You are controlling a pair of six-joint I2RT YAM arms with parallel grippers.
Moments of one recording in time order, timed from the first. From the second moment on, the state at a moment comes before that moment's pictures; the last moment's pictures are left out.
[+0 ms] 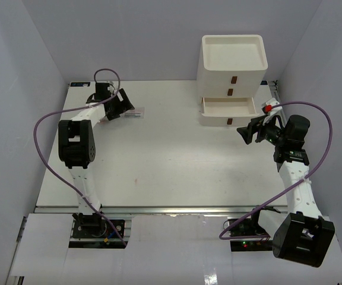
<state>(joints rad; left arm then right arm) -0.04 2.10 1.55 -0.21 0.22 -0.39 -0.19 1.02 0.73 -0.01 -0.81 -0.26</state>
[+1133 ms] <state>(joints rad) 0.00 2.27 1.77 -0.27 0.69 1.01 -0.22 1.02 0.72 0.01 -0.83 -0.23</state>
